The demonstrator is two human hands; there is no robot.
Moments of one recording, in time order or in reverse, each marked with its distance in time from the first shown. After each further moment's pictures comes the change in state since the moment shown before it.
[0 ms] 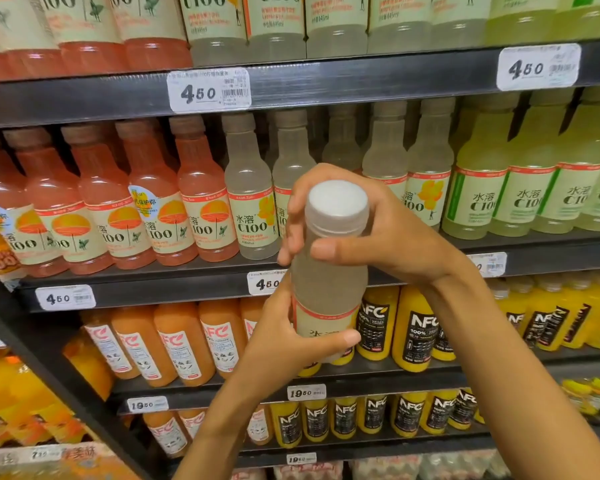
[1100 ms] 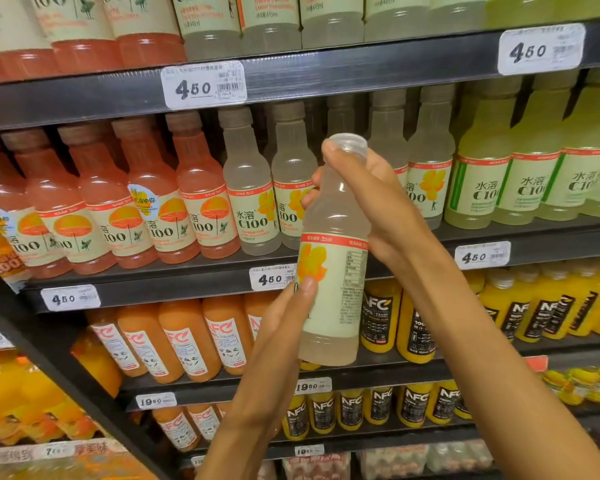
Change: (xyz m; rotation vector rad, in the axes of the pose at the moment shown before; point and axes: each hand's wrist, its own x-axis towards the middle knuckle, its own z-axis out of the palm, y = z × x) left_hand -0.020 0.005 0.011 -0.382 0.026 -0.243; right_hand 0.017 0.025 -0.008 0.319 0.665 0.256
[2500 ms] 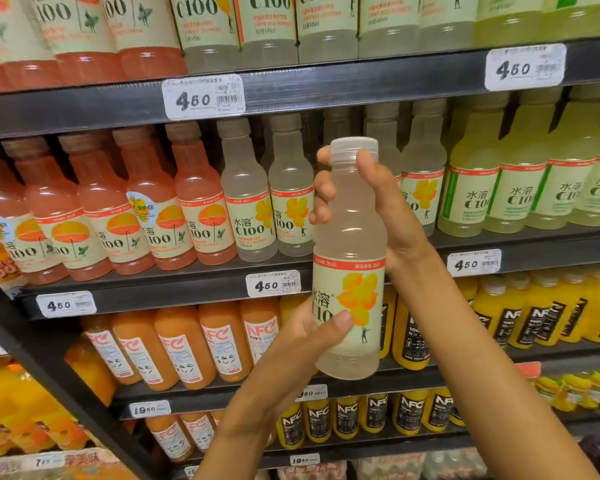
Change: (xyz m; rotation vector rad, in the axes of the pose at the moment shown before) left_hand 0.014 -0.001 0.006 0.034 -0.239 -0.014; right_hand 0.000 0.004 -0.012 0.341 -0.465 -0.026
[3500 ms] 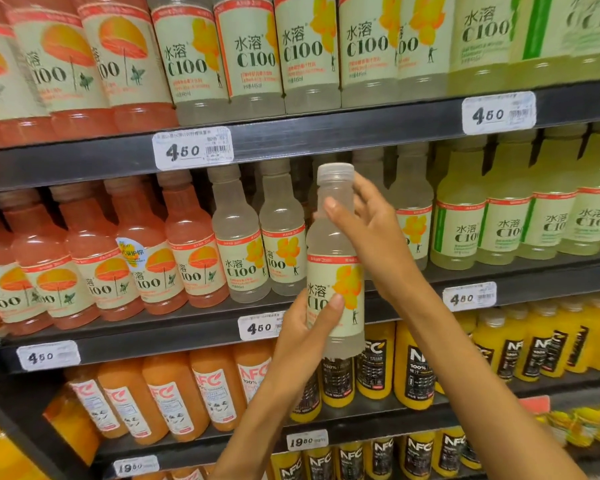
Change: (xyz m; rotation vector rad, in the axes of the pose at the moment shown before) left_hand 0.064 -0.005 -0.008 0.122 0.226 0.195; right_hand 0.007 -0.004 -0.018 -0.803 0.514 -0.236
